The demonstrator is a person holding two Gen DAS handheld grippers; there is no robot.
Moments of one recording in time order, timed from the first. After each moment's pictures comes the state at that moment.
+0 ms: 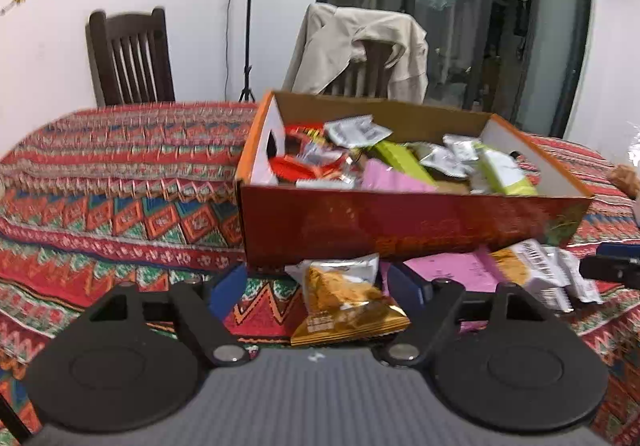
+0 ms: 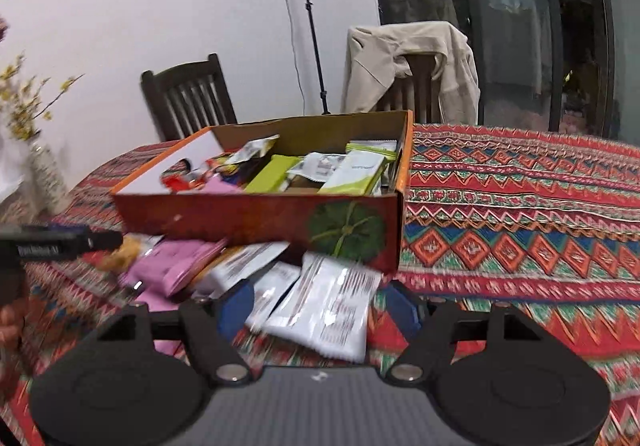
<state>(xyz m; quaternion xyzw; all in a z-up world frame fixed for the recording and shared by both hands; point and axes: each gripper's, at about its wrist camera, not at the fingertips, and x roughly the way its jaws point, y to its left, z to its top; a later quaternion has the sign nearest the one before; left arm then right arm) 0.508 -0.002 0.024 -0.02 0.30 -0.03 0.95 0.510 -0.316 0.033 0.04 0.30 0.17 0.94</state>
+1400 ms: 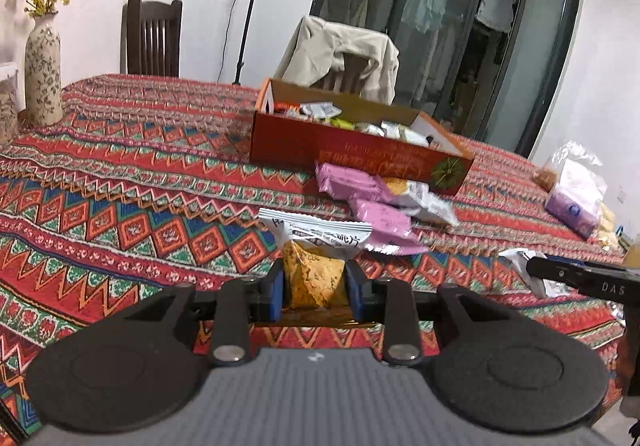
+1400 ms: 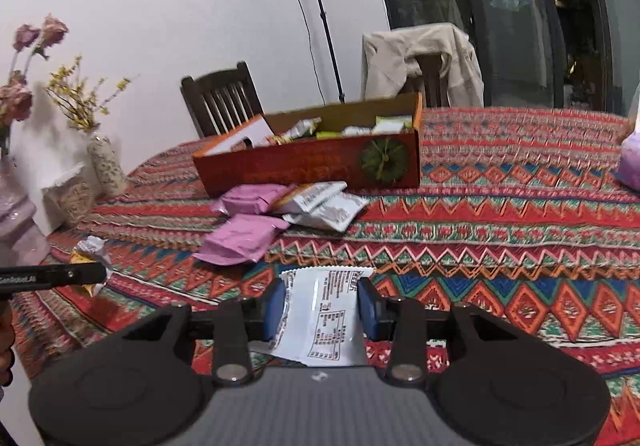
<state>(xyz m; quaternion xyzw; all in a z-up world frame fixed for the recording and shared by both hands) 0.299 0.012 0.059 -0.09 0.29 -0.07 0.95 0.348 -0.324 0.042 0.07 0.29 0.19 0.94</state>
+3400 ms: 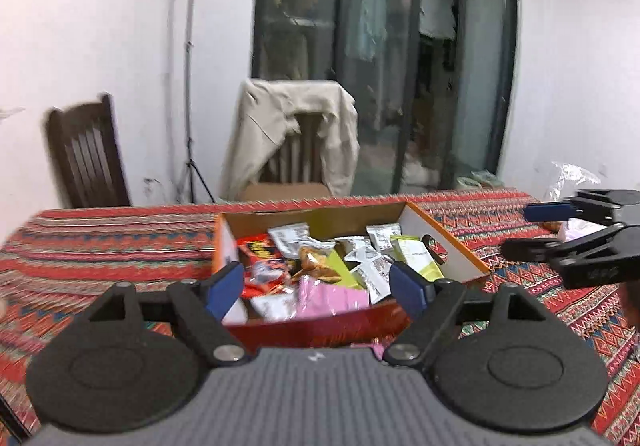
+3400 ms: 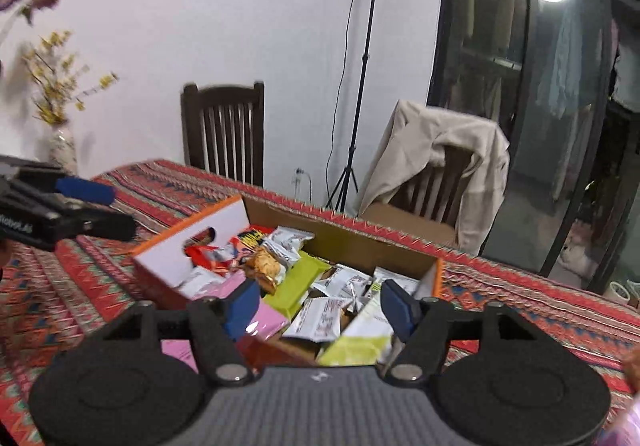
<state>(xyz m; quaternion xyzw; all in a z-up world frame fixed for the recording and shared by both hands) 0.447 0.010 0.148 0.00 0.21 -0.13 0.97 0.519 -0.267 0.149 -0.09 0.22 0.20 0.95</state>
